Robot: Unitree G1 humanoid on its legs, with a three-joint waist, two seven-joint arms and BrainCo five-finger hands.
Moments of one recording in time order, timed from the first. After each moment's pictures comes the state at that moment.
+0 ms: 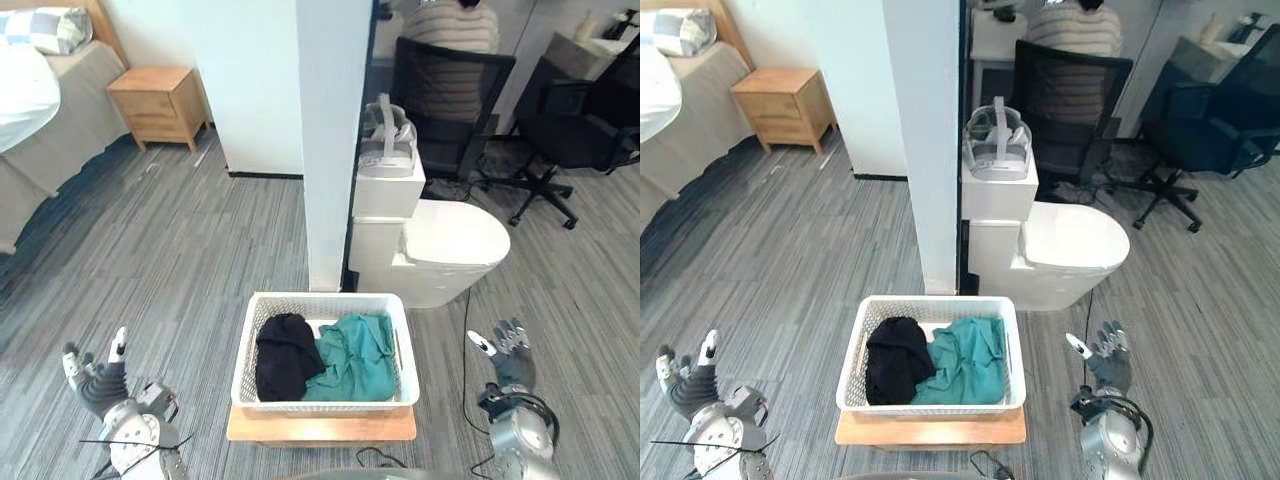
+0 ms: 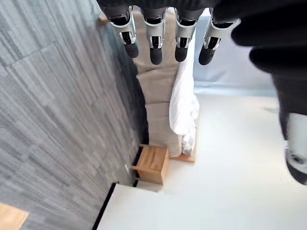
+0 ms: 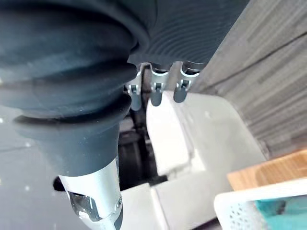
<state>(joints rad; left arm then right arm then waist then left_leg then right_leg) 0.20 -0.05 0.48 -0.07 -0.18 -0.08 0.31 0.16 0.00 -0.32 0.14 0.32 -0.03 -0.04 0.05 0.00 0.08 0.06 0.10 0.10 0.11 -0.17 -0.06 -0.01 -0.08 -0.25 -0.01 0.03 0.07</state>
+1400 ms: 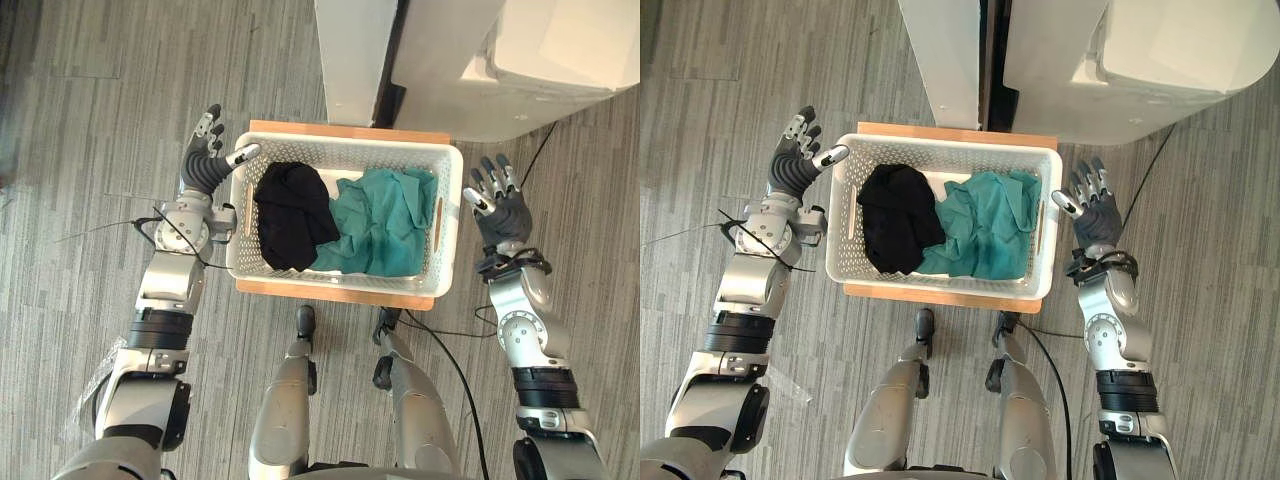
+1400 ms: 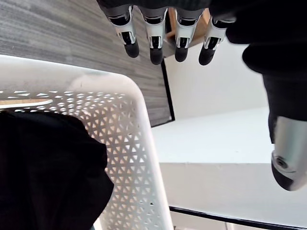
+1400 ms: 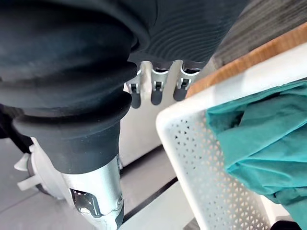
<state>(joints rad) -0.63 0.46 0.00 0.26 -0.20 0.08 0.06 -0.34 -0.33 -0.12 0.01 0.72 0.02 -0.03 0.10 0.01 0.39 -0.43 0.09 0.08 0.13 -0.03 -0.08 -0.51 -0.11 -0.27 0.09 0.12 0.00</state>
